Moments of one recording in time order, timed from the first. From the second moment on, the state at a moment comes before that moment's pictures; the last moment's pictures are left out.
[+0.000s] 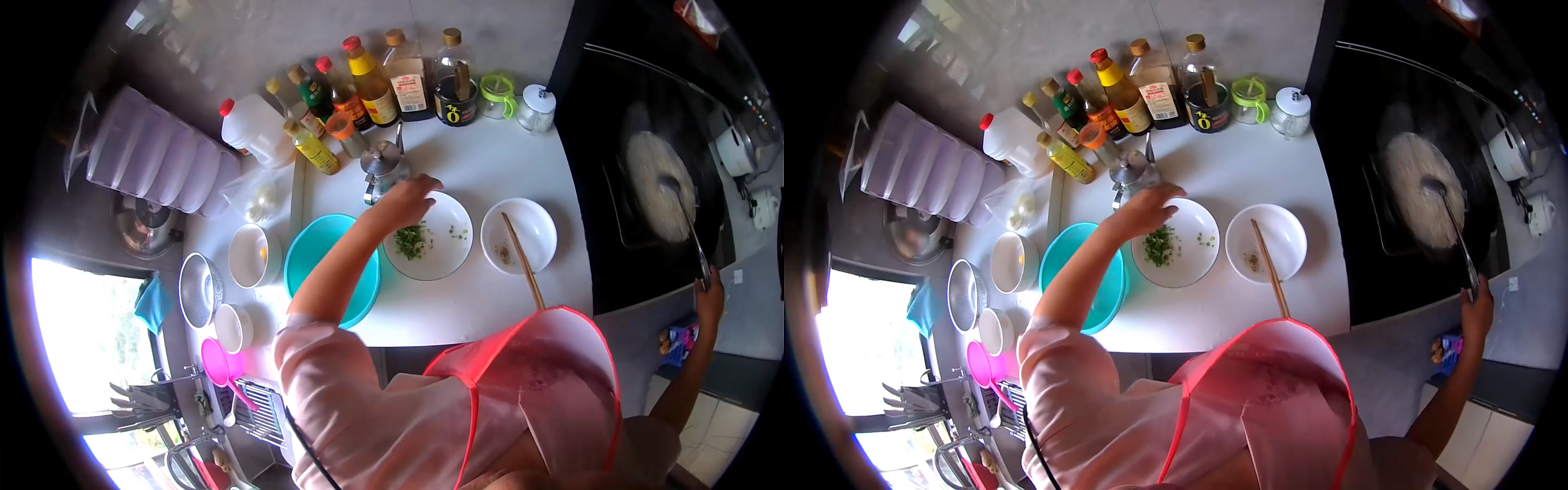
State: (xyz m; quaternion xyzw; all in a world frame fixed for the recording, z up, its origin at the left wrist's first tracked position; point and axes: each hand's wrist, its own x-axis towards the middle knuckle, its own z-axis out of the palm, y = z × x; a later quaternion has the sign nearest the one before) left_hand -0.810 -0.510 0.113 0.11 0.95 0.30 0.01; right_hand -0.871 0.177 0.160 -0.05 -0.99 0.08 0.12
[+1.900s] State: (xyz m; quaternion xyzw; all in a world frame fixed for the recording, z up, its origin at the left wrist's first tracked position) left_hand -1.032 -0.151 0.237 -0.01 0.80 0.60 0.05; right_hand -0.846 0.190 0.184 0.11 -0.85 0.50 0.10
